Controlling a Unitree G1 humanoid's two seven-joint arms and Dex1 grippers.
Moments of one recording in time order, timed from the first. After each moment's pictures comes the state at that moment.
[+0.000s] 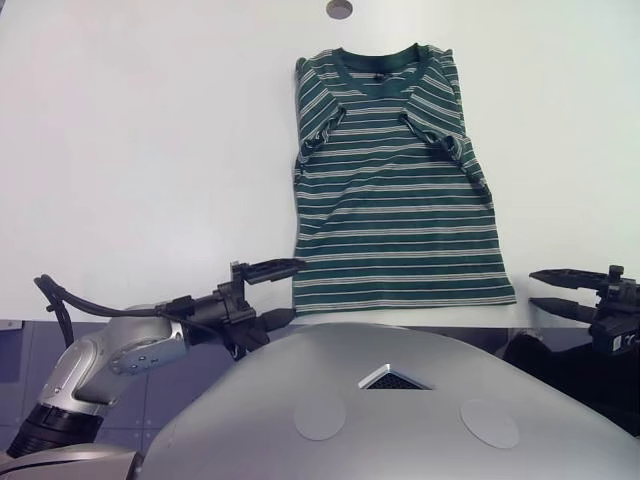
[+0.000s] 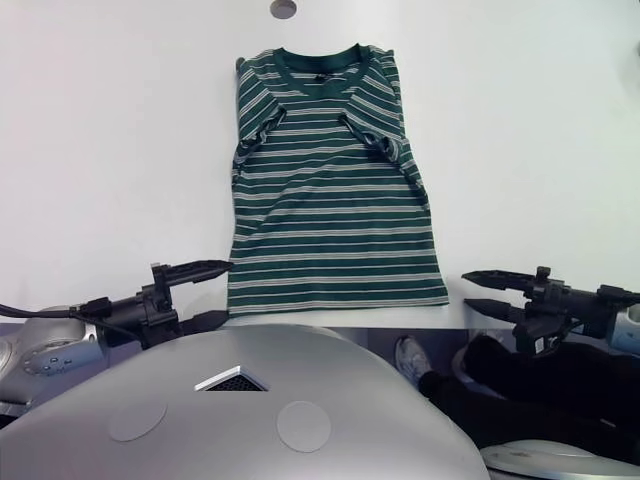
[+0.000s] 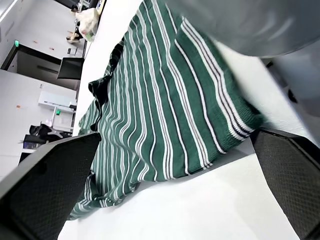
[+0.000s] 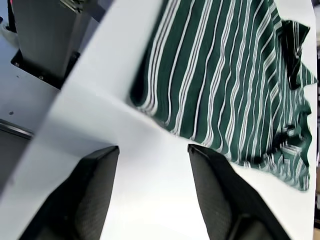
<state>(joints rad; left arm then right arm) 0.68 0.83 -0.13 -0.41 0.55 -0.80 -0.49 0.40 -1.17 -0.07 0.64 -0.44 -1.62 0.55</state>
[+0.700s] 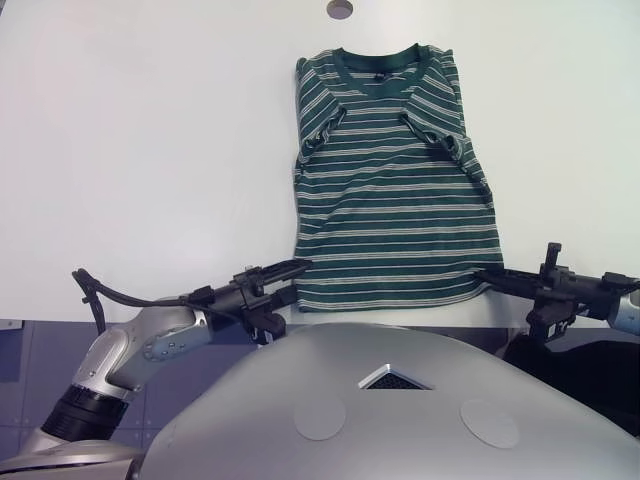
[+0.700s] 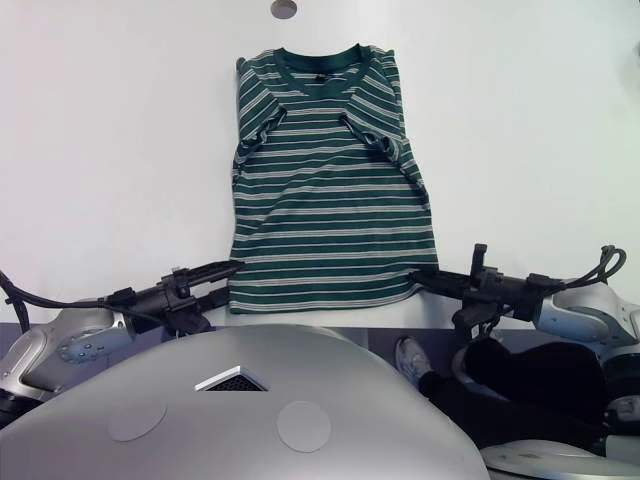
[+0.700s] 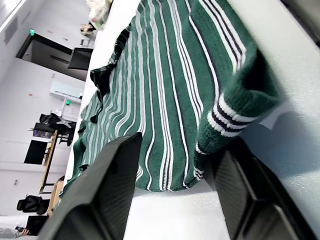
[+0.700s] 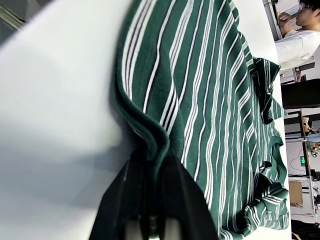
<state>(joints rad) 0.58 0.80 -0.28 -0.32 0.64 -0.73 -0.39 0.36 -1.03 0.02 0.41 -0.50 -1.40 0.46</state>
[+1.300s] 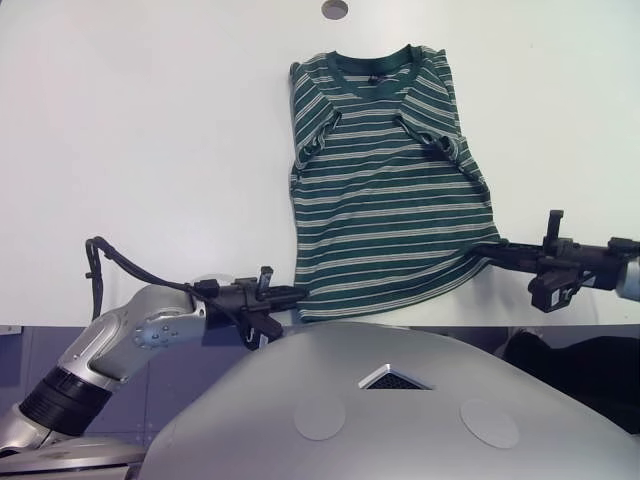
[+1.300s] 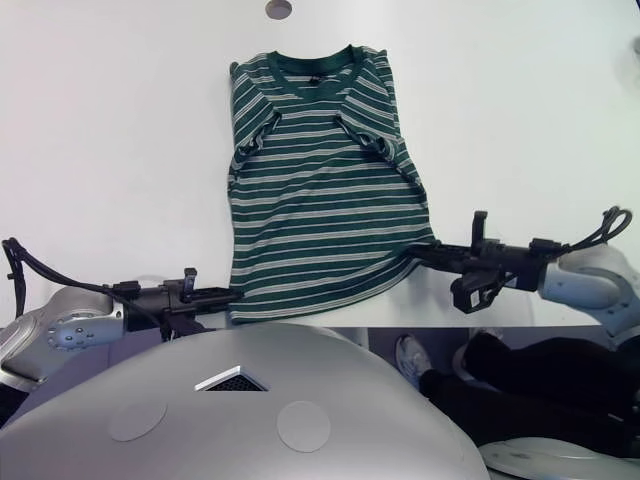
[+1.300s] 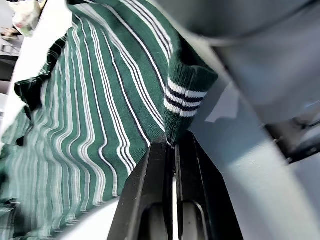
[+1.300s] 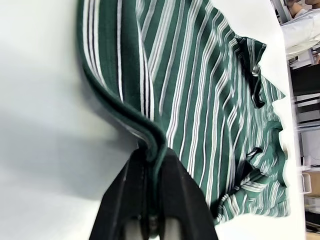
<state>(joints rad) 0.48 1.00 -0.40 -0.45 0.25 -0.49 -0.81 0.28 -1.32 0.25 0.06 0.11 -0.89 0.81</state>
